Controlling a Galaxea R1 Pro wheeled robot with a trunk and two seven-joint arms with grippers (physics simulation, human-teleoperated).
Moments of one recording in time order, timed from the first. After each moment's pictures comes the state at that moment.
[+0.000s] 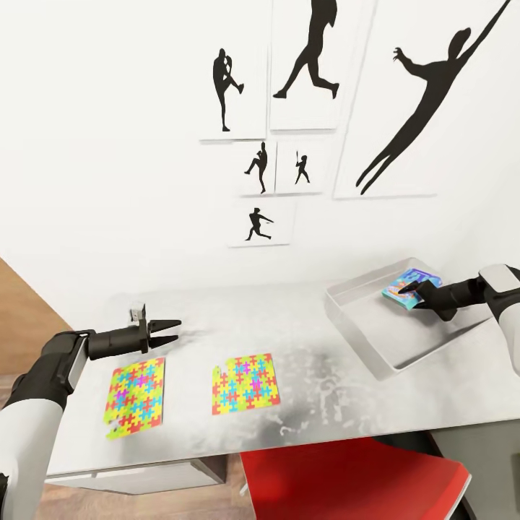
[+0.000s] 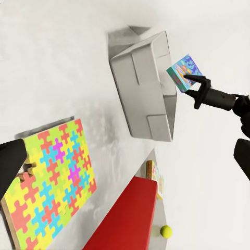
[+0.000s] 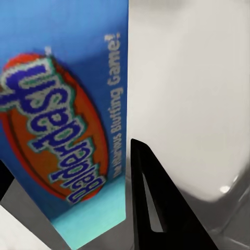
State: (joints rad) left arm -0.83 0.26 0.27 -0.79 0.02 1.04 -1.38; right arm -1.38 -0.44 -0.46 -0.23 -0.53 1.04 -0.21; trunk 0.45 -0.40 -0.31
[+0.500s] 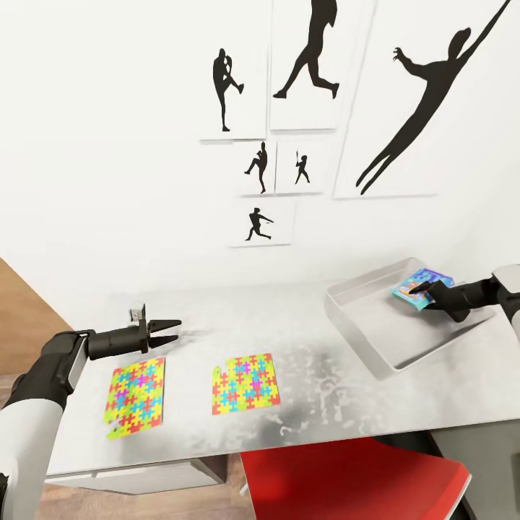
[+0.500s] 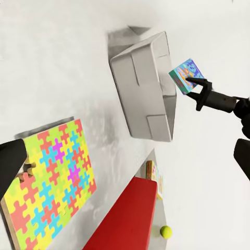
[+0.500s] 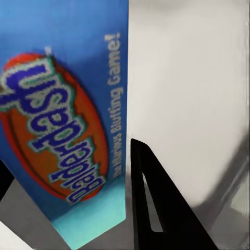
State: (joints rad) left arm -0.83 0.26 0.27 -0.79 0.02 1.04 -1.38; right arm -1.38 -0.48 -0.46 -0.24 -0.53 1.04 -0.21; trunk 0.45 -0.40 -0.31
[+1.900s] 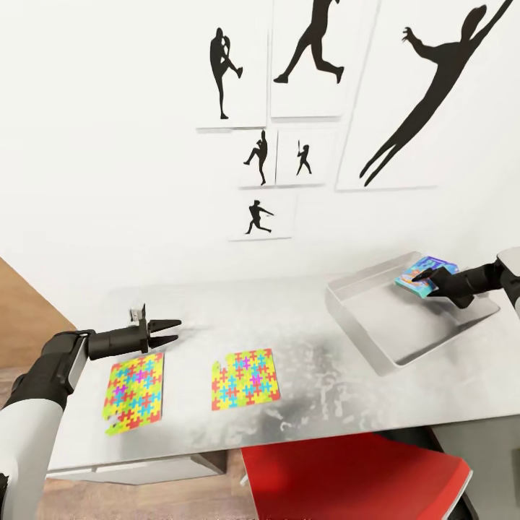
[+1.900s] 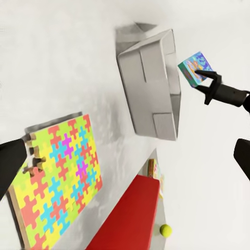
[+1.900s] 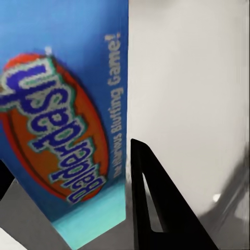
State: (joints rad) left arm -0.83 0.26 0.27 -0.79 0.02 1.04 -1.38; right arm -1.46 -0.47 -0.47 -0.23 -0.53 1.04 -0.28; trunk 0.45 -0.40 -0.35
